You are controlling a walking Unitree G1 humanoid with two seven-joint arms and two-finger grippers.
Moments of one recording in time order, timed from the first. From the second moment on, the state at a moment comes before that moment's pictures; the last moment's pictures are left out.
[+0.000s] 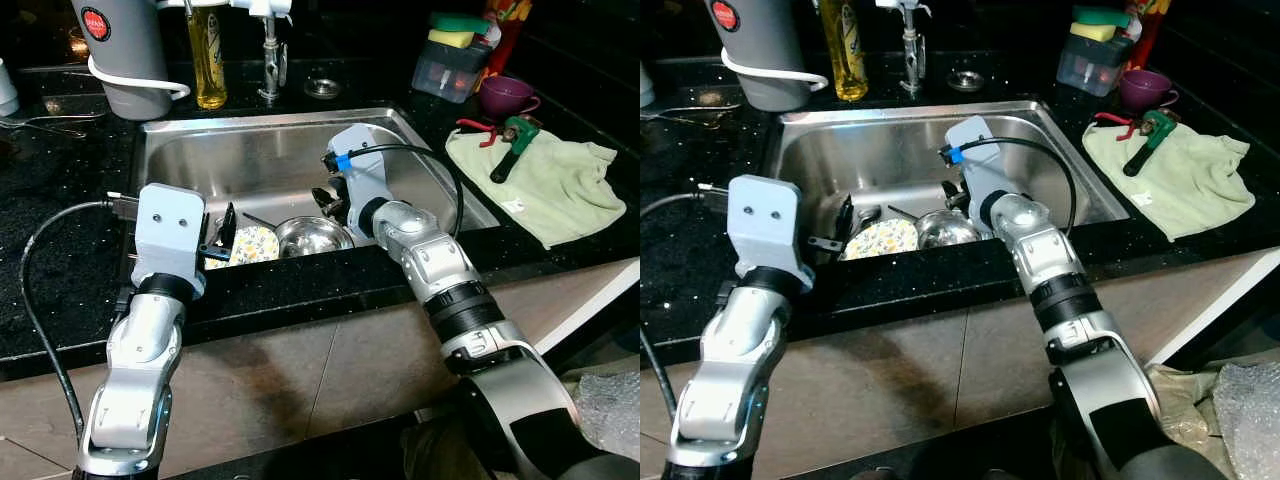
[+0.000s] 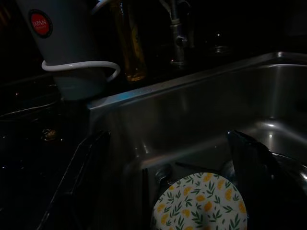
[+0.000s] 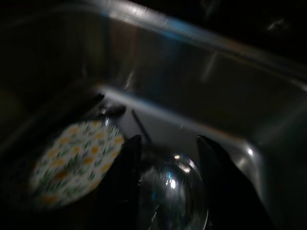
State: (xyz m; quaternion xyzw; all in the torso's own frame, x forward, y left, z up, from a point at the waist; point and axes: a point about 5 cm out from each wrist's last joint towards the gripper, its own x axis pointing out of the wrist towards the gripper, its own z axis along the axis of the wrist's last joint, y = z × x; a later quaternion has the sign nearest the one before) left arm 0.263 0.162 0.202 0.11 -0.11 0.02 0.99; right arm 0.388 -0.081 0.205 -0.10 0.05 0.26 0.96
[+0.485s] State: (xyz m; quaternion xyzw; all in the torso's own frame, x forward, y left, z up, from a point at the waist) left arm 0.265 0.159 0.209 0.10 -0.12 0.02 0.99; right arm 0.380 -0.084 0.257 0.21 -0.12 0.31 0.92
